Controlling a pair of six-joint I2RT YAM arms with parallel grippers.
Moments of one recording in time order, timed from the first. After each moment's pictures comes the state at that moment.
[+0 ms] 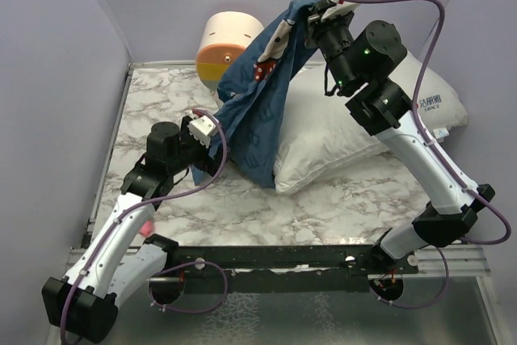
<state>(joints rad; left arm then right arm) -0.35 0.85 0.78 -0.39 0.35 0.18 0.75 1.54 1.93 -0.04 0.34 -0.24</state>
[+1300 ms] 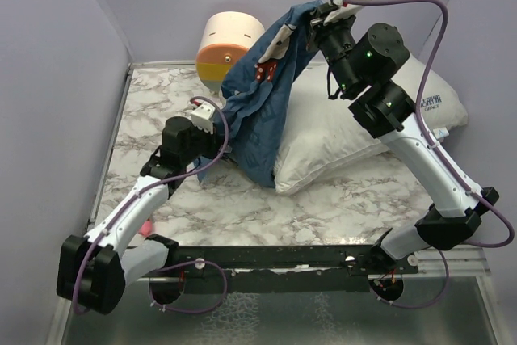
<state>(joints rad) -0.35 1.11 0.67 0.01 0.26 -0.08 0.74 1.50 1.89 -0.06 0.34 -0.20</state>
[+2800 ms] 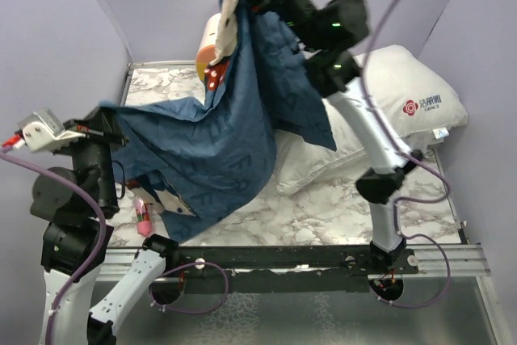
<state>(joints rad) -0.34 0.60 1.31 -0.37 -0.53 -0.29 0.74 1.97 2.55 0.21 -0.30 0.04</state>
